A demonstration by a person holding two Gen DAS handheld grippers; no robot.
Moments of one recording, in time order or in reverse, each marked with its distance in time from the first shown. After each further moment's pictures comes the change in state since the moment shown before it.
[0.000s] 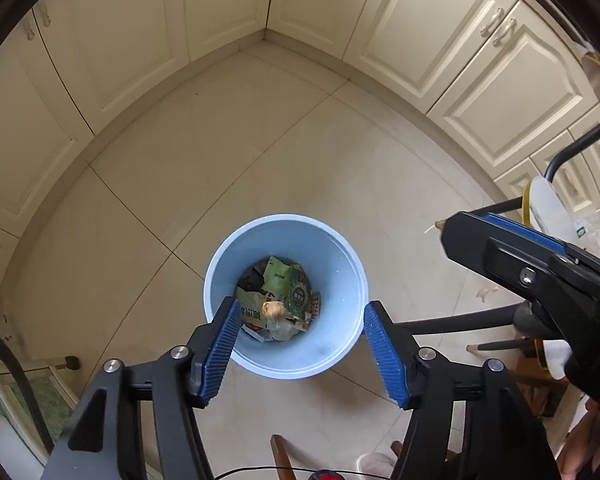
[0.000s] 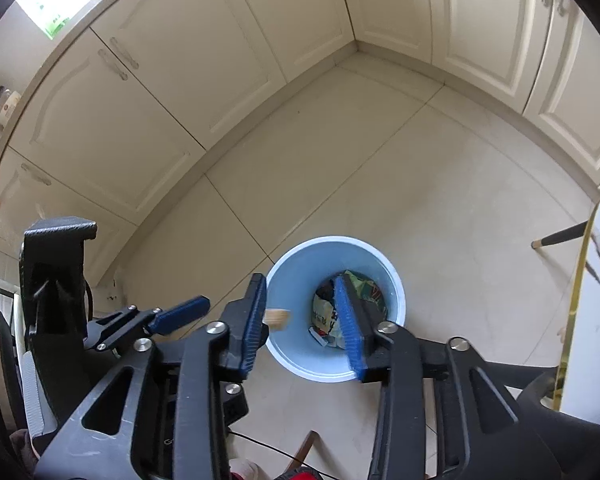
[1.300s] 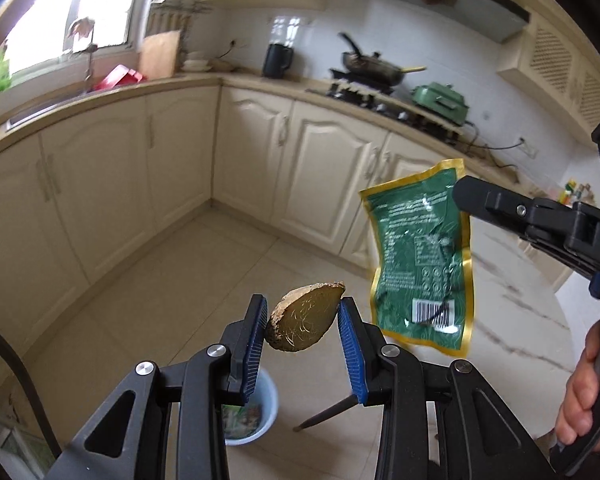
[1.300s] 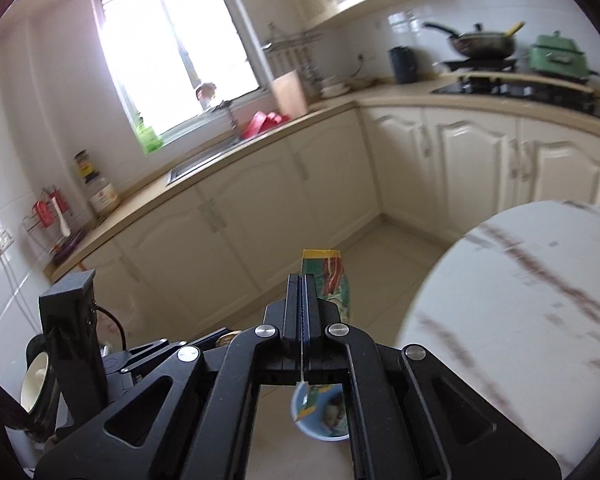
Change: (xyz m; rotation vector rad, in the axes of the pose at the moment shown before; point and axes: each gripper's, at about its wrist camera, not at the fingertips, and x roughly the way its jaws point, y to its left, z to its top) left arm -0.249 -0.134 -0.101 0.129 -0.531 -0.123; right arm -0.346 0.033 -0.011 -0.134 -0.527 0.123
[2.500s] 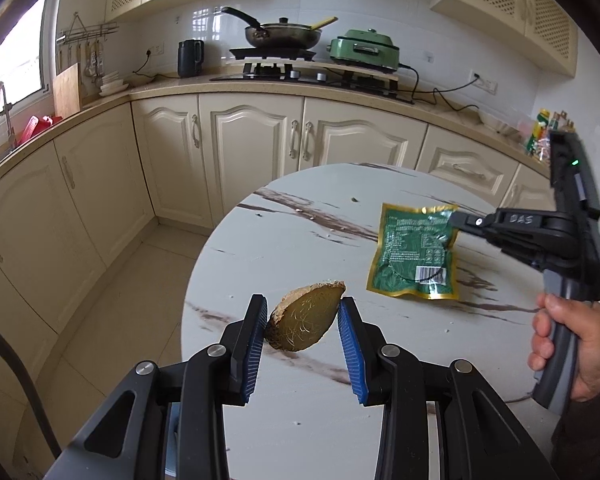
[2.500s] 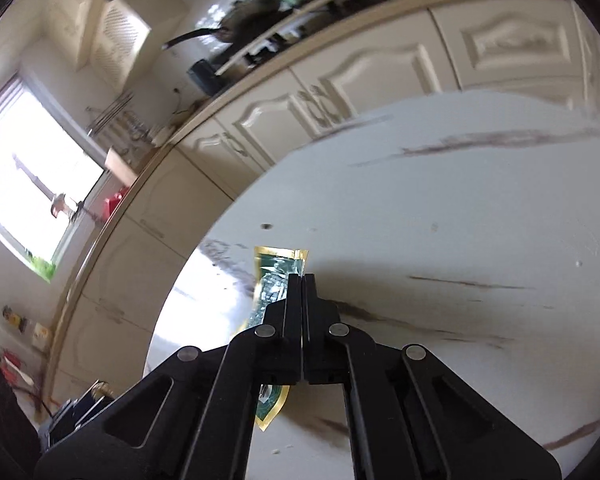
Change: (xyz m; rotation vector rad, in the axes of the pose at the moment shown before) left arm 0.159 -0.208 0.061 0.237 0.052 -0.076; right arm -0.072 -0.349 -0.038 0.526 -0.061 -0.271
